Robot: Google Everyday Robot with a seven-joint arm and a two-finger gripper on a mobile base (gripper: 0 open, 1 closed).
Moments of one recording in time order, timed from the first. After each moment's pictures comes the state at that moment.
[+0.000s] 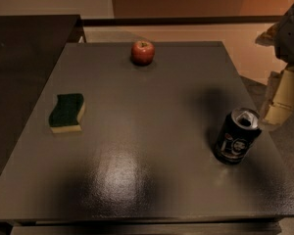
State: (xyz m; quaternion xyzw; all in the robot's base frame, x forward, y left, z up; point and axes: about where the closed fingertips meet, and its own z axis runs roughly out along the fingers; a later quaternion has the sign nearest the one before) arm 0.438 -0.217 0.976 -0.60 0.78 -0.03 0.16
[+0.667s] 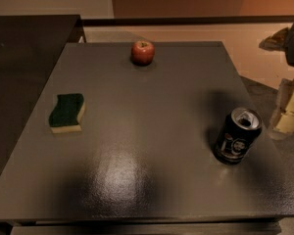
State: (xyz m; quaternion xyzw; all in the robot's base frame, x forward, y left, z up) arm 0.426 -0.221 0.972 -0.62 0.77 -0.01 0.17
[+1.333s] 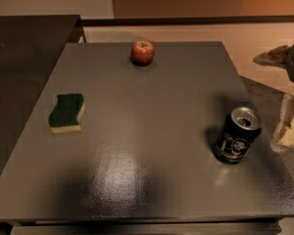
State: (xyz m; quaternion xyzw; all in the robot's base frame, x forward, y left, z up) arm 0.419 -0.227 0.945 -0.64 0.74 0.04 0.20
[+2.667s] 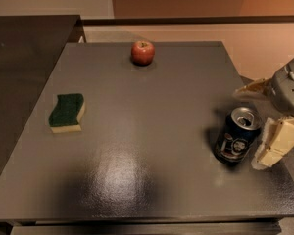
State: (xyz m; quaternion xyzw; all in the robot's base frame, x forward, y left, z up) arm 0.399 -0.205 0.898 -0.66 0.72 0.12 0.19
